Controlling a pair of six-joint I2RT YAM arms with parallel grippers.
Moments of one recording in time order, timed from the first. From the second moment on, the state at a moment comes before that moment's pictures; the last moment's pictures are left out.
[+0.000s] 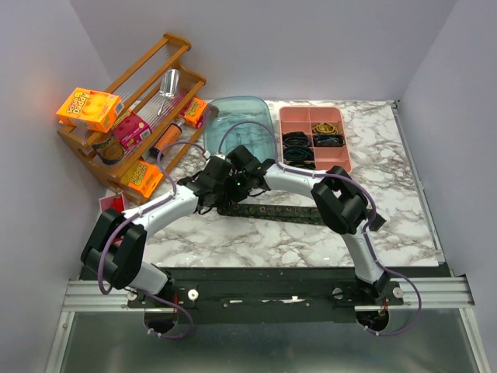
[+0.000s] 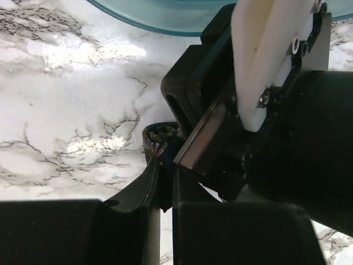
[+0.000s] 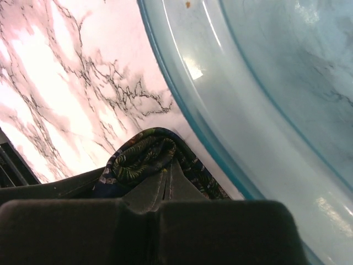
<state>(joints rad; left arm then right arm) -0.57 1.45 0.88 -0.41 -0.18 -0.51 0.84 2.21 1.61 -0.34 -0.39 0.31</state>
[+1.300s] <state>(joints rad) -0.74 1.63 1.02 -0.64 -0.53 -0.48 0.77 1.93 1.31 -0.36 -0.29 0.34</state>
